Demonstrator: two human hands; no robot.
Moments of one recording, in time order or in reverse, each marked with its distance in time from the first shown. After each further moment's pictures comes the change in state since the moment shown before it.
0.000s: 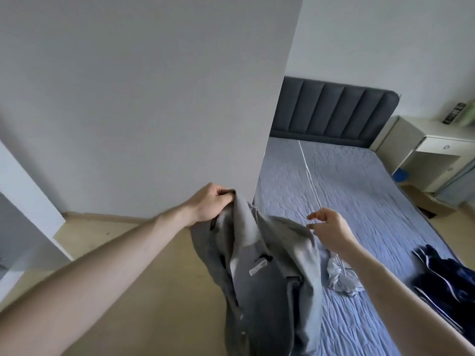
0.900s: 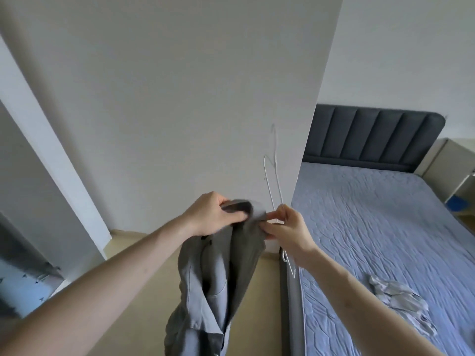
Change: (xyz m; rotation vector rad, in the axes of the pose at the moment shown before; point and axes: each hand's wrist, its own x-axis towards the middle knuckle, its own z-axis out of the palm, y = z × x) left_hand -0.070 0.015 -0.084 0.370 0.205 -0.015; right_hand -0.051 -0.145 0.103 0.681 -0.318 -0.285
